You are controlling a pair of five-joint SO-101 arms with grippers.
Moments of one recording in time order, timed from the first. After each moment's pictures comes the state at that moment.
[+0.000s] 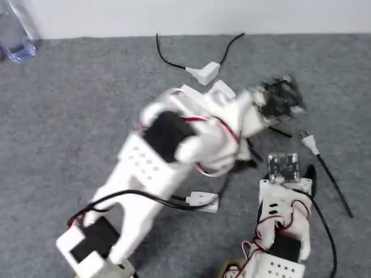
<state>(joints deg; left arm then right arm) 41.8 1.4 -37.8 99.5 -20.8 15.1 -102.8 96.4 47.6 21.8</state>
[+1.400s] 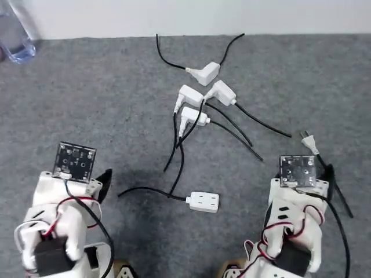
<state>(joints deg) -17.2 -87.3 63.6 75.4 -20.4 19.1 -103.2 80.1 58.2 21.8</state>
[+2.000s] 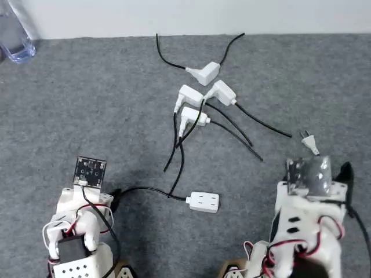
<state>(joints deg) -18.0 -102.1 94.1 68.0 -17.9 18.7 -87.8 47.0 75.2 24.0</state>
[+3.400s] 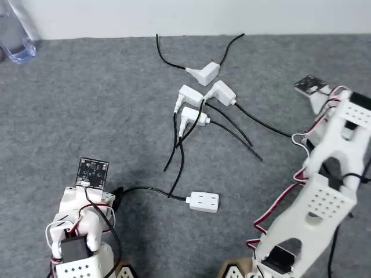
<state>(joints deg) -16.6 -103.7 96.6 66.2 -17.7 26.5 38.5 -28.3 80.4 60.7</state>
